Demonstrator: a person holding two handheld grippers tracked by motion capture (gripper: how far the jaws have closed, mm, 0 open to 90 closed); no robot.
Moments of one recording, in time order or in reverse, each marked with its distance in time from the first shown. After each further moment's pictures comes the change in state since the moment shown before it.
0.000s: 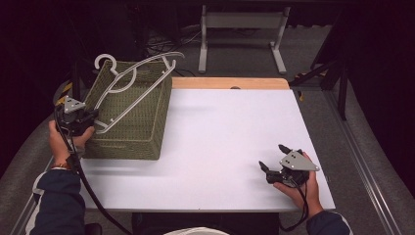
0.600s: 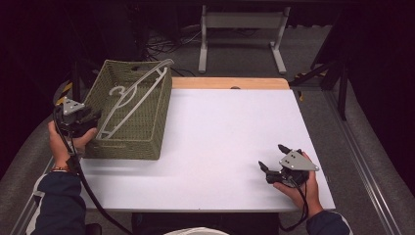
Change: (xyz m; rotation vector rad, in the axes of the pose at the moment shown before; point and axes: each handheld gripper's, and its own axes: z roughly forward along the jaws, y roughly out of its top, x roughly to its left) left arm -0.006 0.000 -0.005 -0.053 -0.001 -0.007; right arm 0.001 0.001 0.000 -0.002 0.003 -0.004
